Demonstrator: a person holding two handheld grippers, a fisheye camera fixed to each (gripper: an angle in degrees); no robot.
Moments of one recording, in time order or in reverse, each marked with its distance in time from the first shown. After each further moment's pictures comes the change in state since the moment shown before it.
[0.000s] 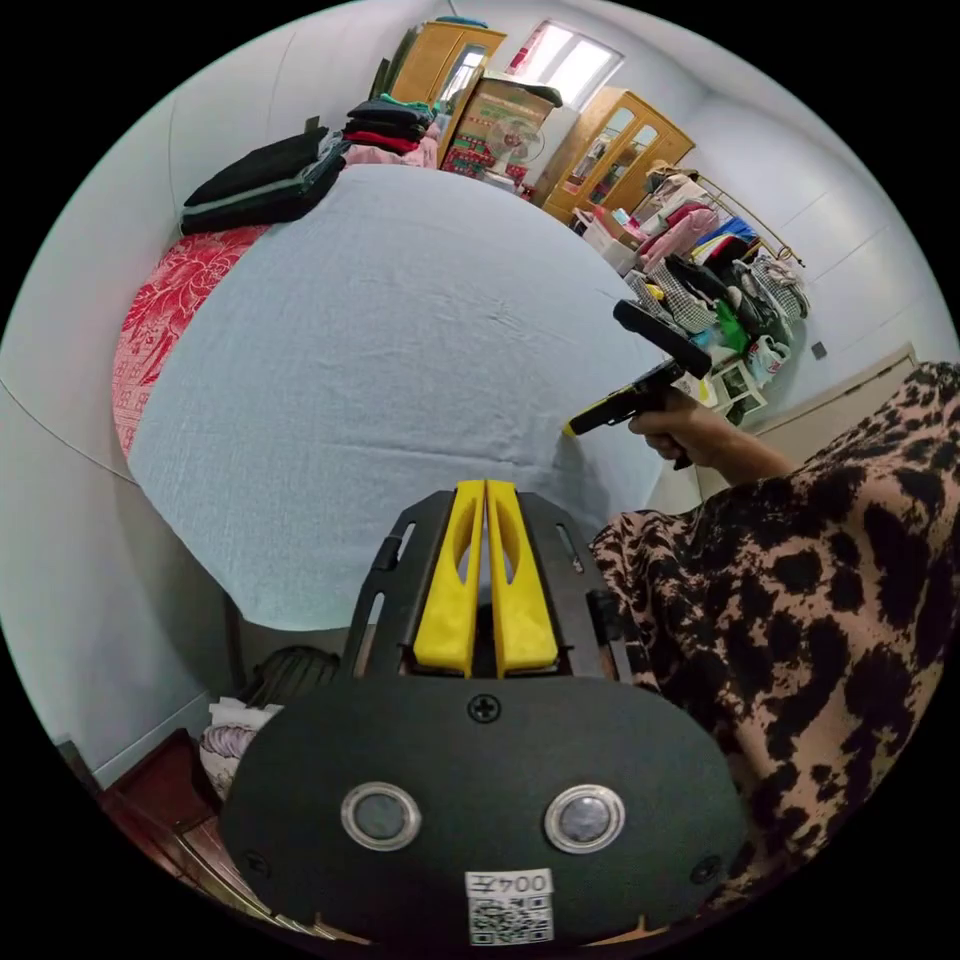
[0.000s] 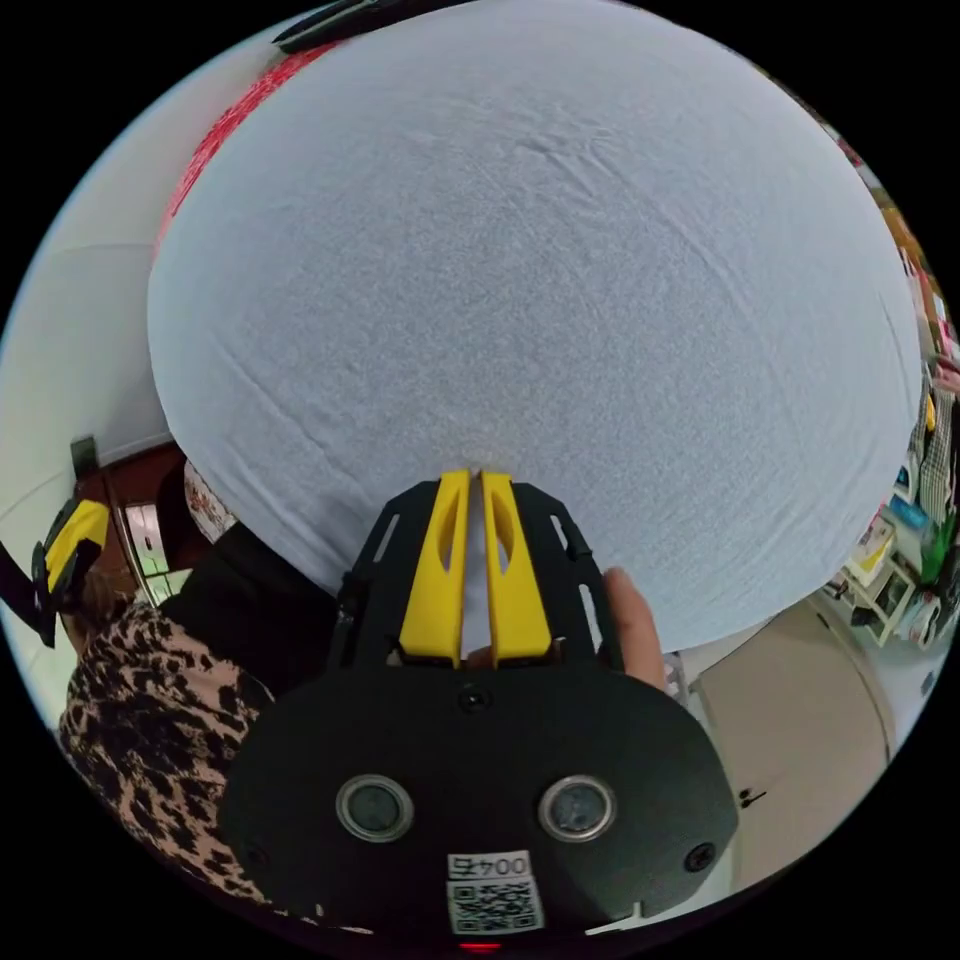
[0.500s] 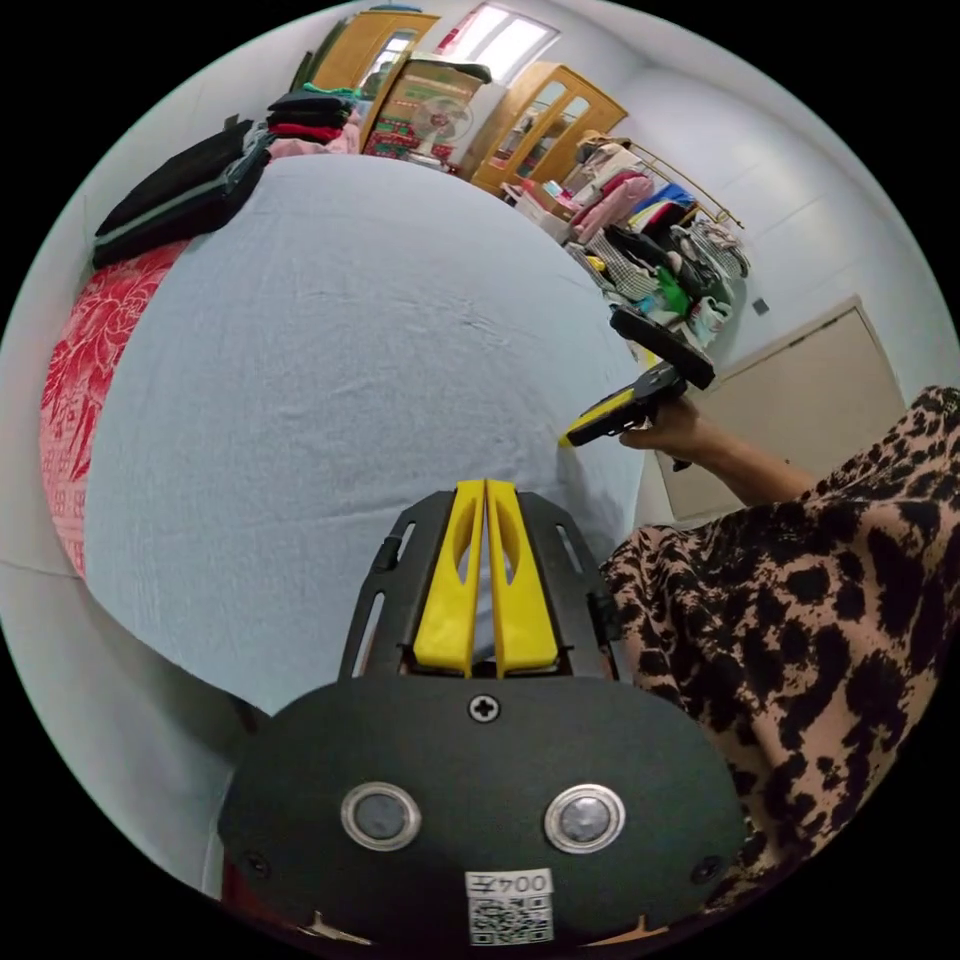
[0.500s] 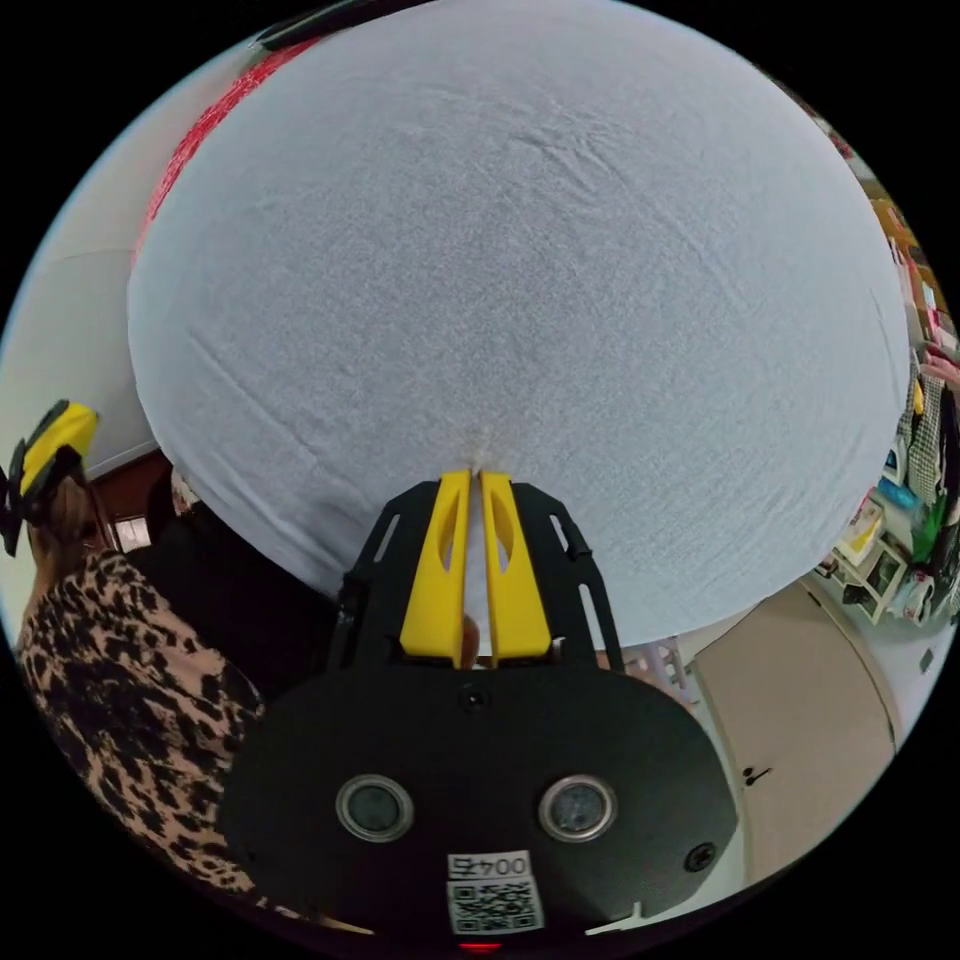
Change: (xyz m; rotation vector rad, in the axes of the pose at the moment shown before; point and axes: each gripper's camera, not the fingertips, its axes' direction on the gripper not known) left arm -0.084 -0.093 -0.017 -0.055 0.177 0.174; right arm 0.028 -0.037 0.015 -0.027 0.053 0.061
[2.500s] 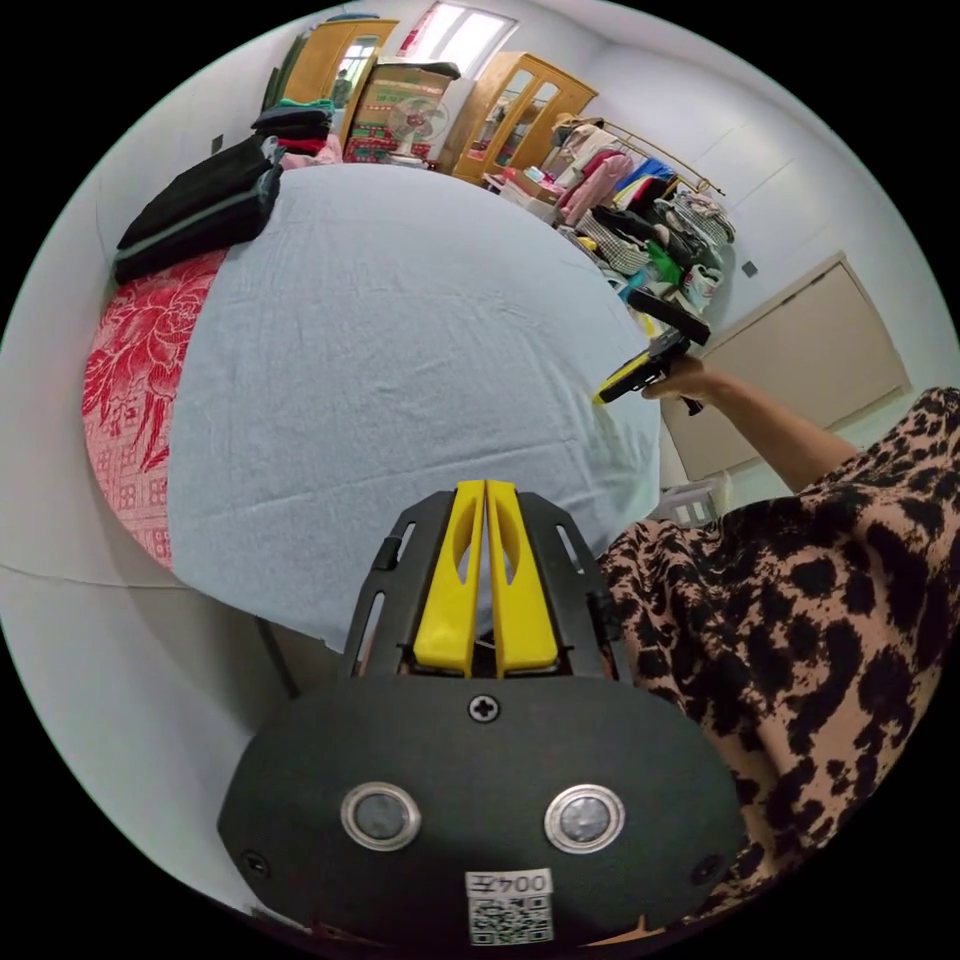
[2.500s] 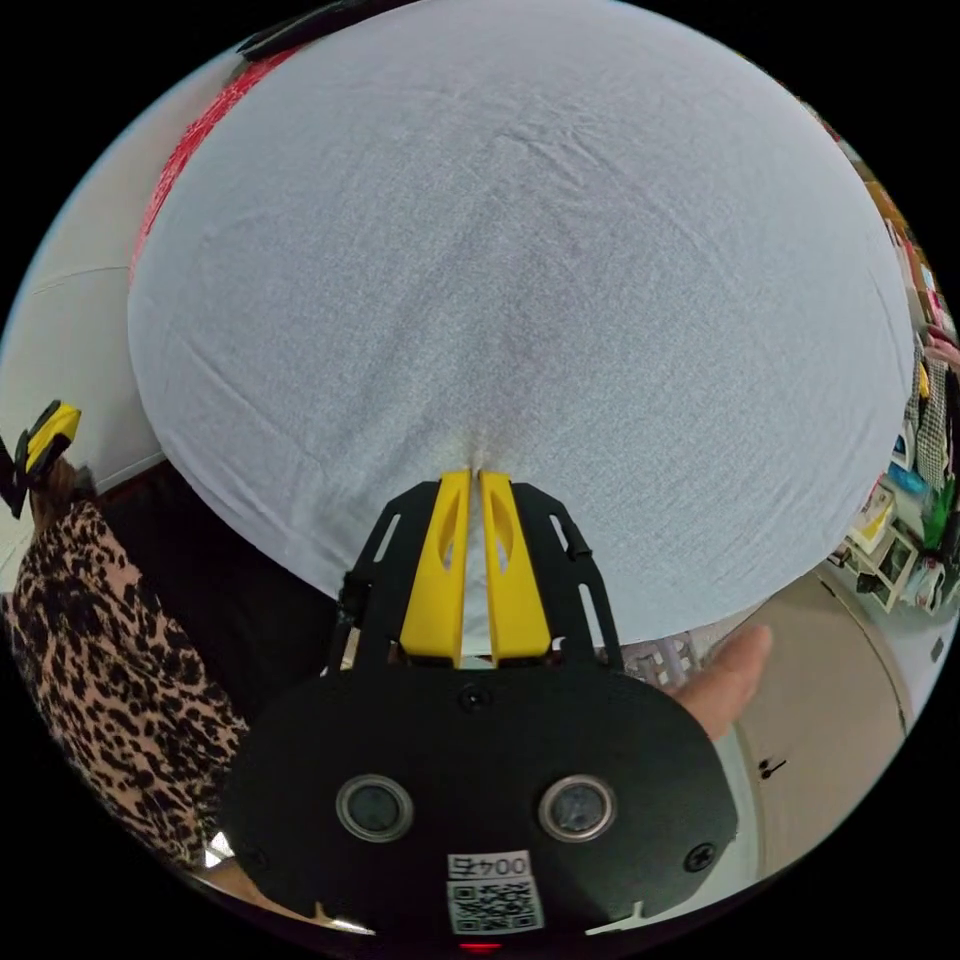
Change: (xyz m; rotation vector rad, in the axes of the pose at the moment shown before) left arm -0.108 -0.044 -0.183 -0.047 -0.043 0.105; right arm 0.093 0.010 0.018 -0.018 -0.049 0.044
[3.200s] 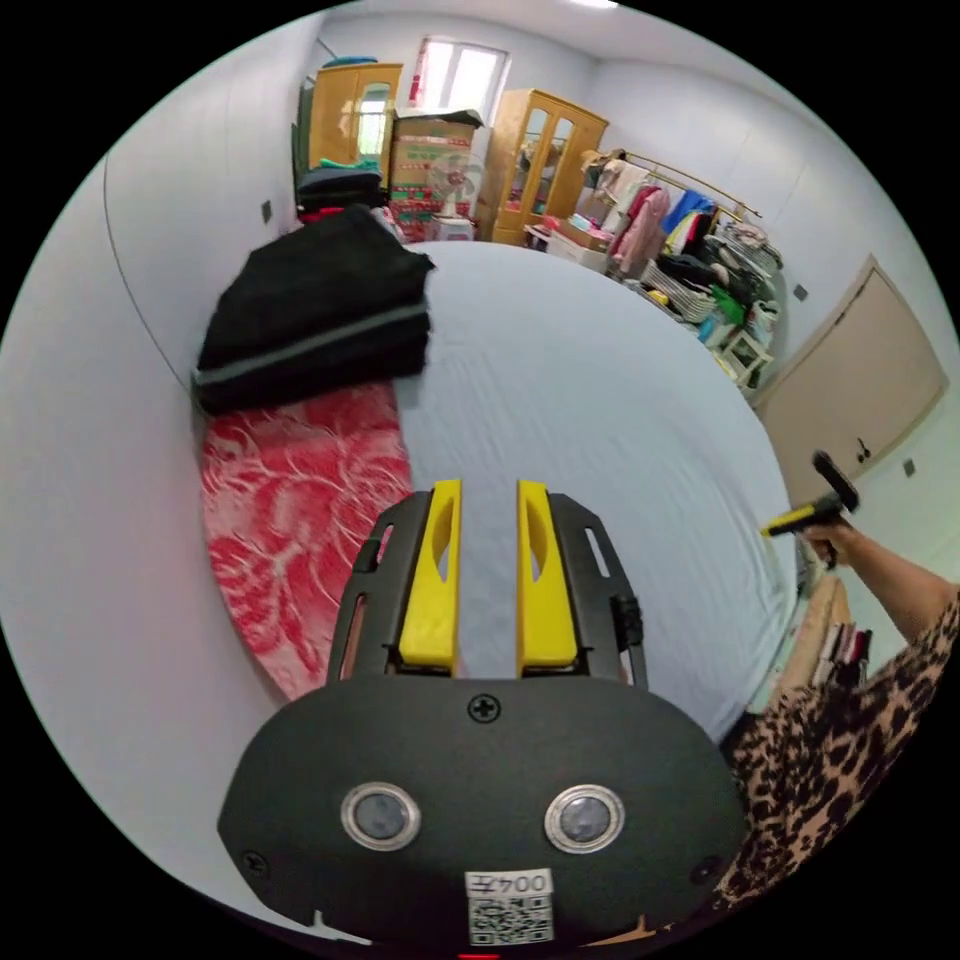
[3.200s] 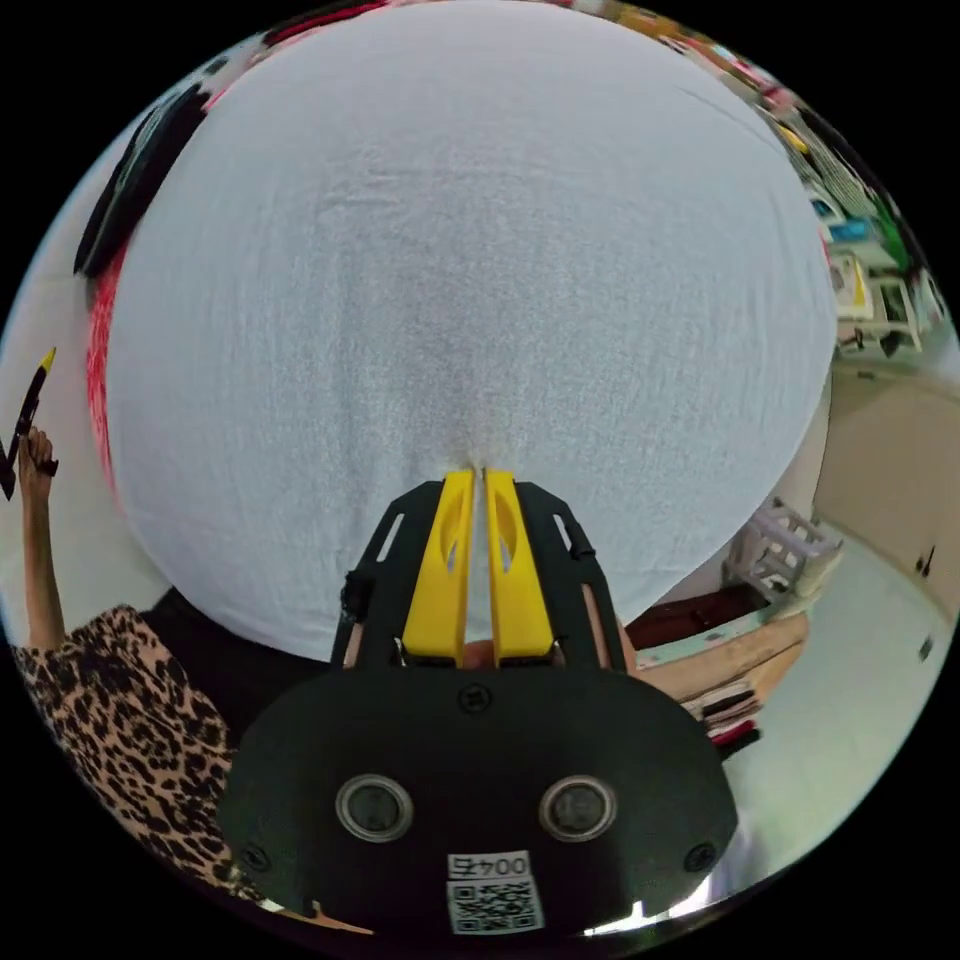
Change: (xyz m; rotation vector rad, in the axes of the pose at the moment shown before) left arm -0.239 -0.204 -0.089 0.156 -0.240 0.048; right arm -0.016 0.073 0.001 0.160 -0.140 0.594
